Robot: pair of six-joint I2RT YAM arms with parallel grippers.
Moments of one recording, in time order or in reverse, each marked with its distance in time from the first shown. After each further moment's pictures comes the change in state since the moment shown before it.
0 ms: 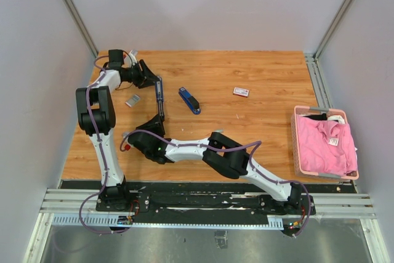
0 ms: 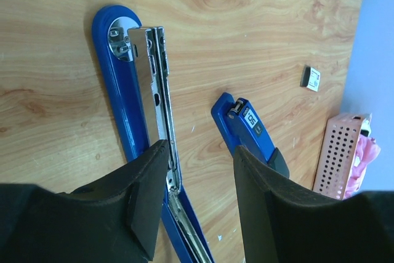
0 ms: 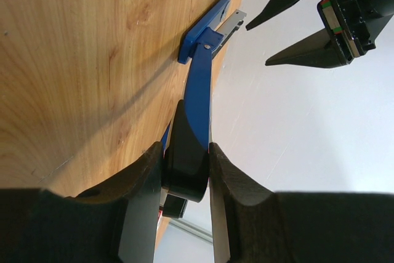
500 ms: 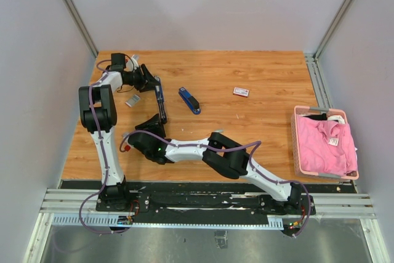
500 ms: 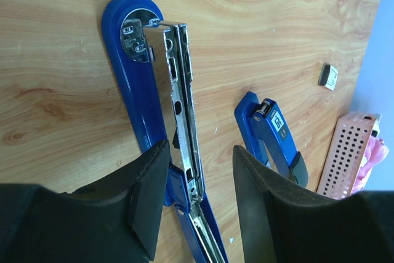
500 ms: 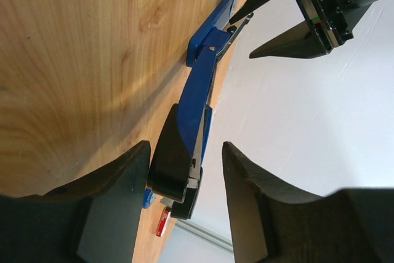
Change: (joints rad) left arm 0.000 0.064 0.011 -0.019 -0.008 0.014; right arm 0.002 0.001 -0.004 -0.006 -0.012 0.027
